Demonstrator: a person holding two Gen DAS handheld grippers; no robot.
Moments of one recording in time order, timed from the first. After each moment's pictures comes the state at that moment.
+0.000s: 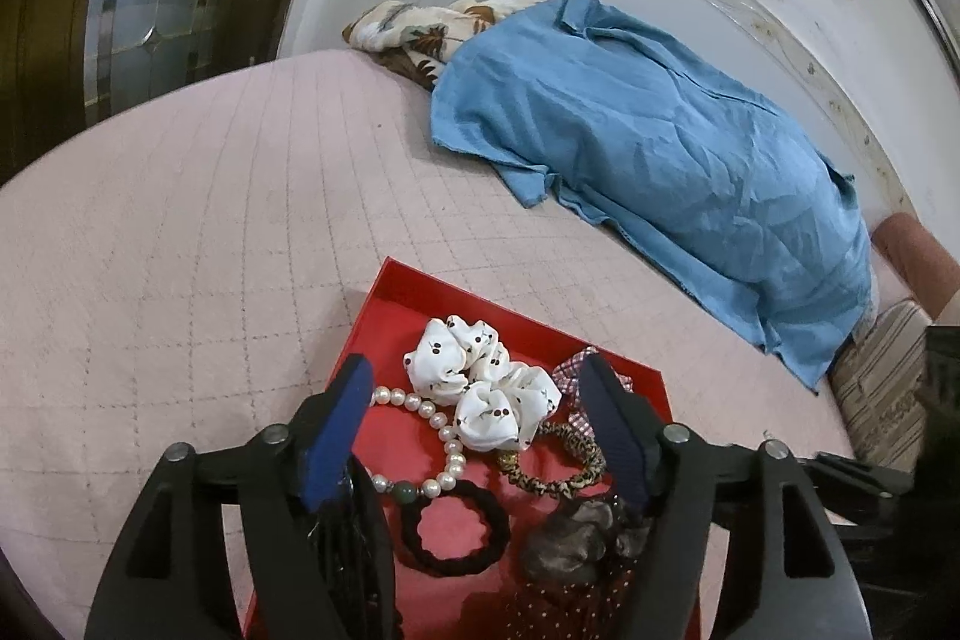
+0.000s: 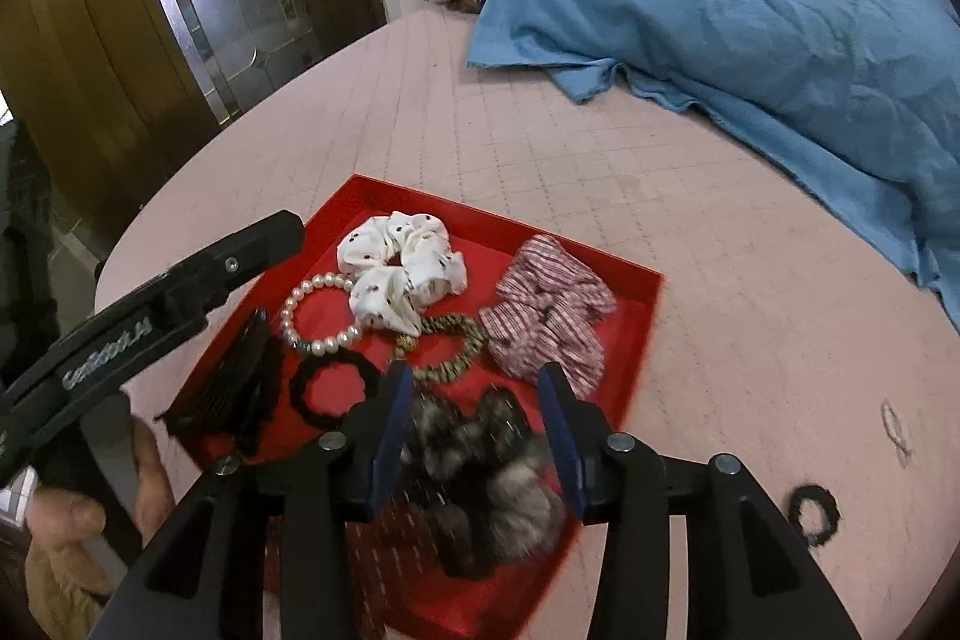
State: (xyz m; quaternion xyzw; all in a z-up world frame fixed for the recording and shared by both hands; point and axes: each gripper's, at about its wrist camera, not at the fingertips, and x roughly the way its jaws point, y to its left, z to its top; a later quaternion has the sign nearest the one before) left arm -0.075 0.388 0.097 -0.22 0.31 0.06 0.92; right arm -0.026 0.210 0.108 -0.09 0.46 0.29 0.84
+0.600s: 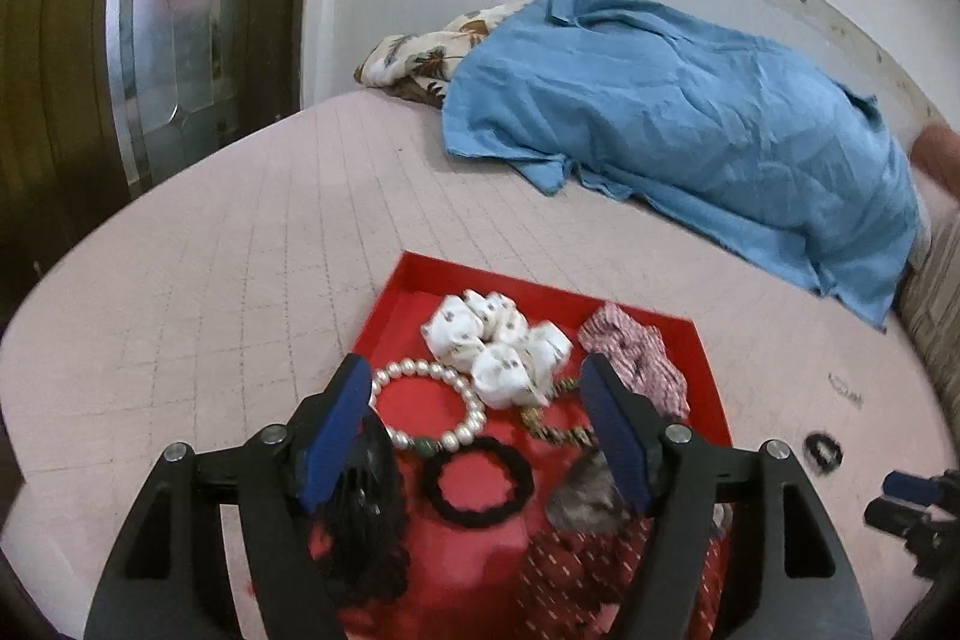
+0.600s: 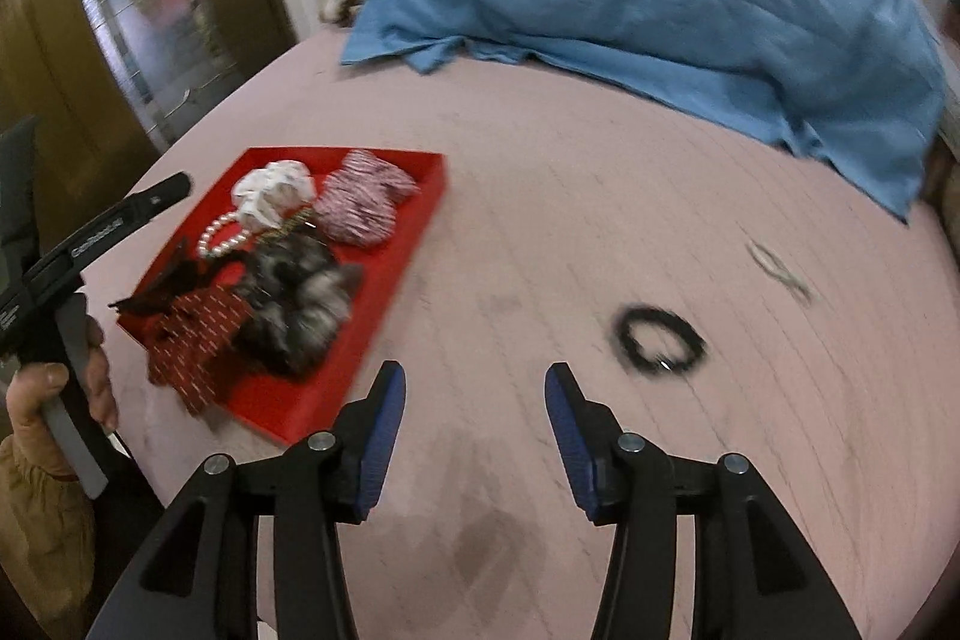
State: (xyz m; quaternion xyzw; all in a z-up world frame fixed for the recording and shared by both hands) left arm -0.098 0.334 0.100 -0.11 0.31 0.12 0.94; right arm -0.082 0.055 0.098 -0.04 0.46 0.21 0.86
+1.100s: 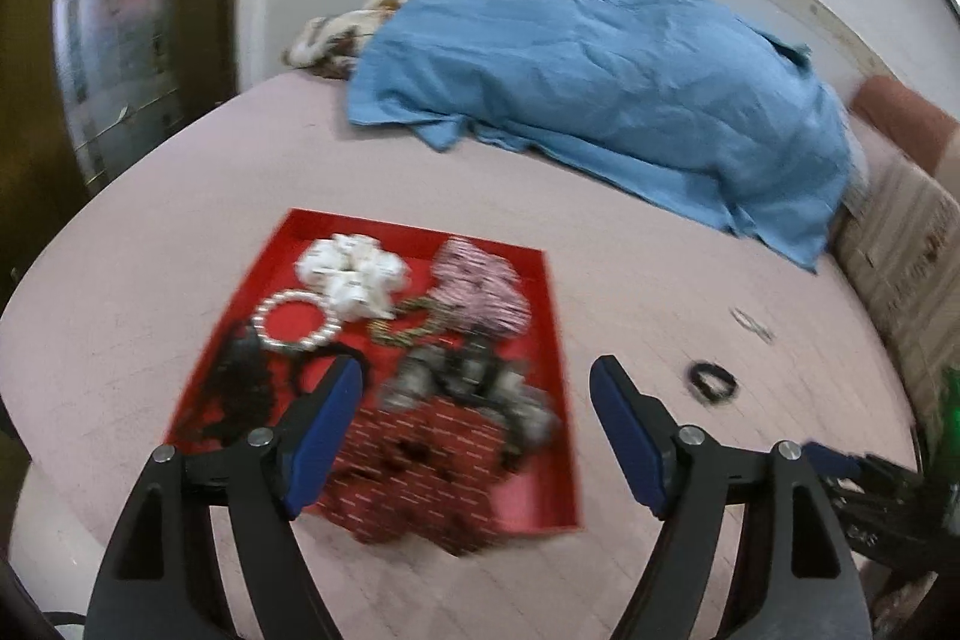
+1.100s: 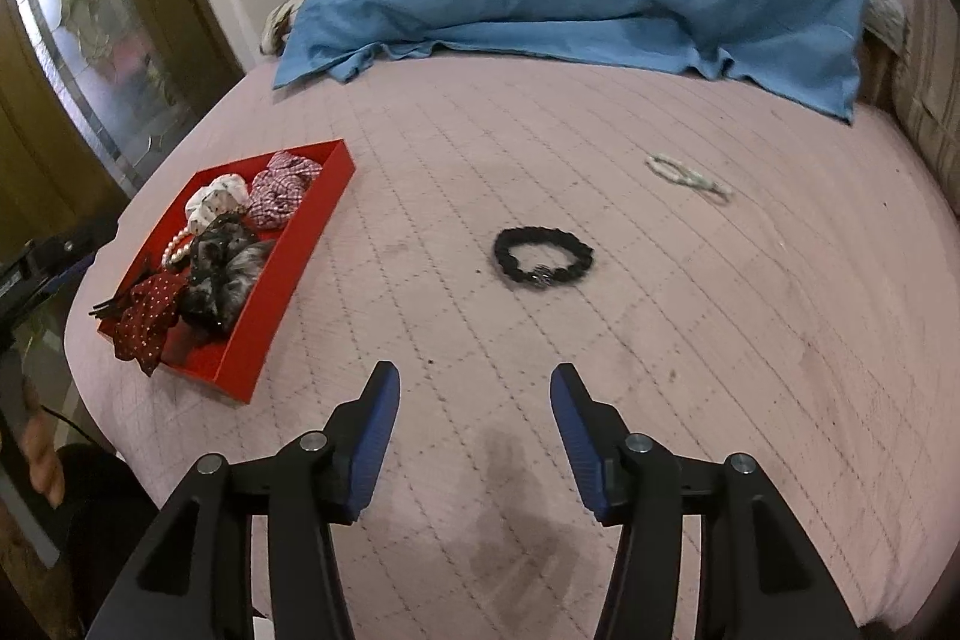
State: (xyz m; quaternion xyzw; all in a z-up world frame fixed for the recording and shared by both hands) left arm -0.129 0.237 0.131 -0.09 0.35 0.05 0.93; right arm -0.105 -0.021 0.079 0.03 0.46 0.17 0.87
